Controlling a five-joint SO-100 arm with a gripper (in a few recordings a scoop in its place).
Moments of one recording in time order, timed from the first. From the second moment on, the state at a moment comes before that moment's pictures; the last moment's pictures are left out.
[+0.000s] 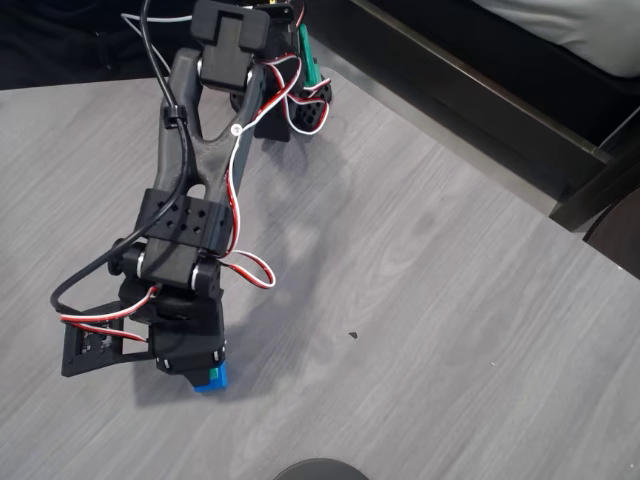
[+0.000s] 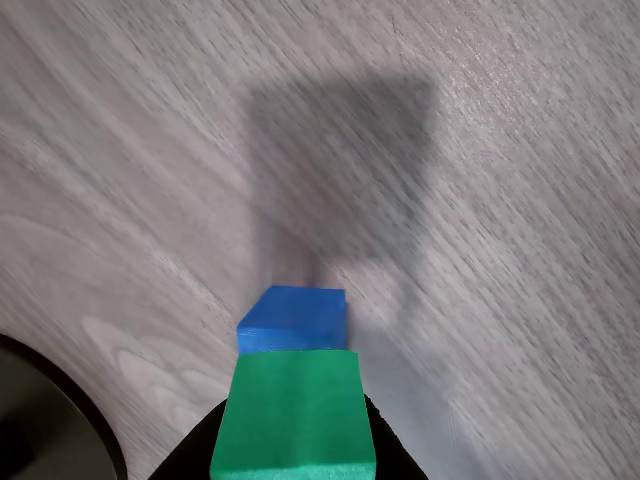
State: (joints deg) arm 18.4 67.3 72.4 65.6 -21.0
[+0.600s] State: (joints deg) arm 17.2 66.8 72.3 64.9 -21.0
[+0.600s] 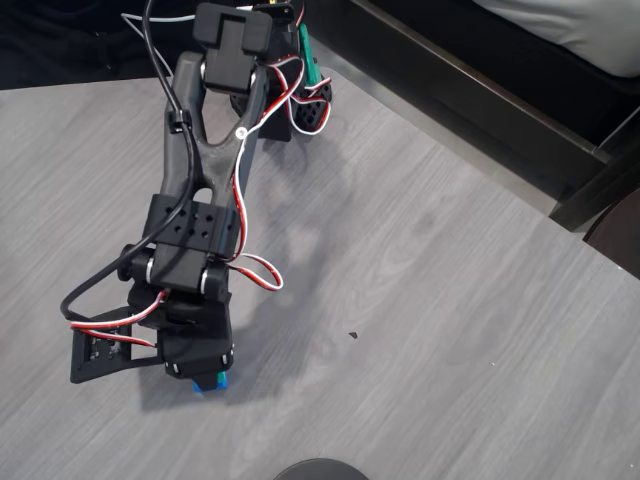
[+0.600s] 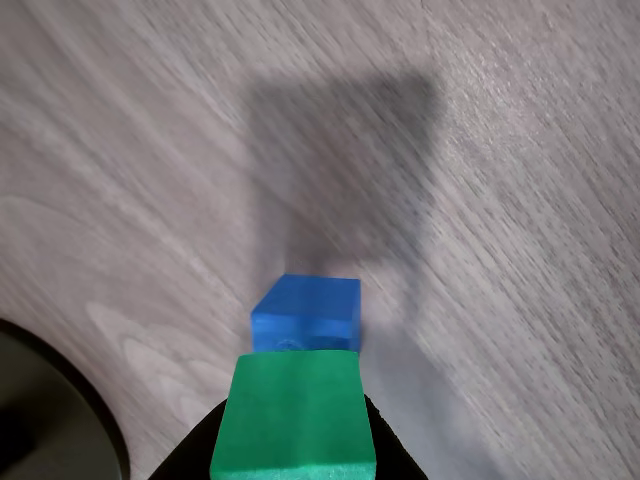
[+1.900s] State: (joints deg) arm 18.1 65.8 72.2 64.9 -21.0
